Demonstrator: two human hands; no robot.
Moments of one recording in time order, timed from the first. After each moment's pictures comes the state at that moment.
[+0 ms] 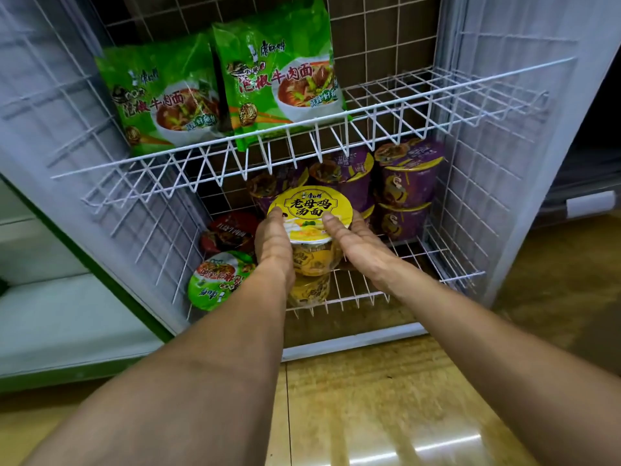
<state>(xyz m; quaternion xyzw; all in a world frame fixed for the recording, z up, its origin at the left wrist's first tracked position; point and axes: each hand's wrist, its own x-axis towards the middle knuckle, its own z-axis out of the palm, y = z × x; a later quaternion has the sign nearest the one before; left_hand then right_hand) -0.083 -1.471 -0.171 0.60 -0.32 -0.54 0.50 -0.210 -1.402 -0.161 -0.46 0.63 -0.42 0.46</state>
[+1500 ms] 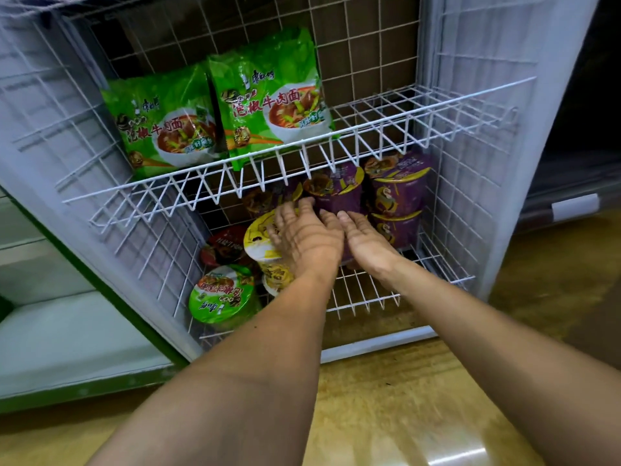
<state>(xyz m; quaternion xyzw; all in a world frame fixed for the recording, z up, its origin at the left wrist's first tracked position) -0.141 -1.435 -0.137 0.66 -0.66 -0.09 0.34 -0.236 -1.418 -0.167 -0.46 0.64 -0.46 0.42</state>
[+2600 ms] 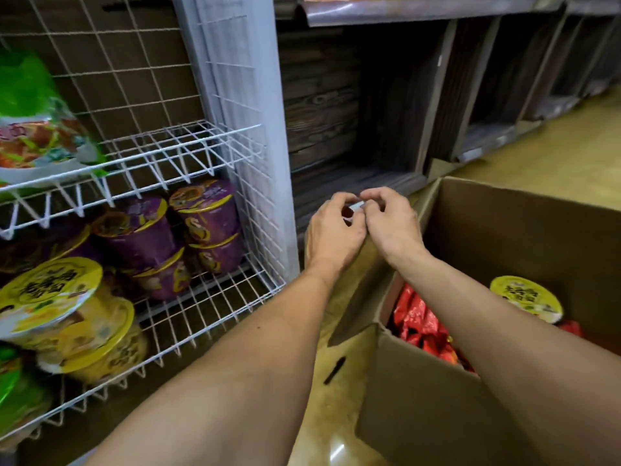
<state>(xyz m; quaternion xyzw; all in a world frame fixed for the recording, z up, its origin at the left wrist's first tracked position) -0.396 -1.294 -0.127 0.29 -0.82 -0.35 0.34 -0.469 -1.222 -0.108 -0.27 0.81 -0.52 0.05</state>
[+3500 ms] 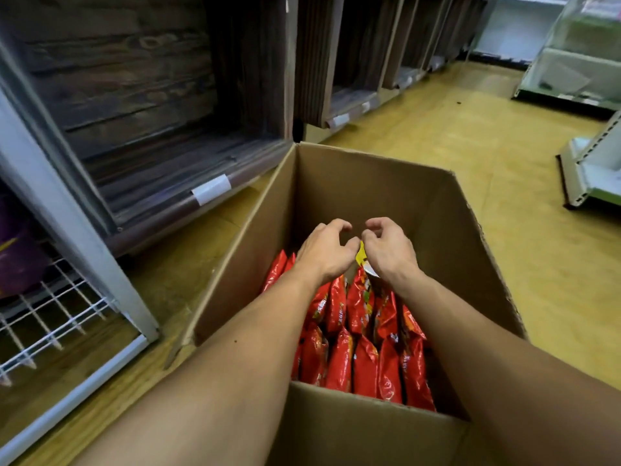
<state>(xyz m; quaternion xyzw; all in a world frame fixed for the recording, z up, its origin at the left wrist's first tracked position) -0.558 -1.156 -0.207 0.16 -0.90 -0.41 0.05 -0.598 -1.044 -0.185 -0.06 0.91 -0.40 0.06</state>
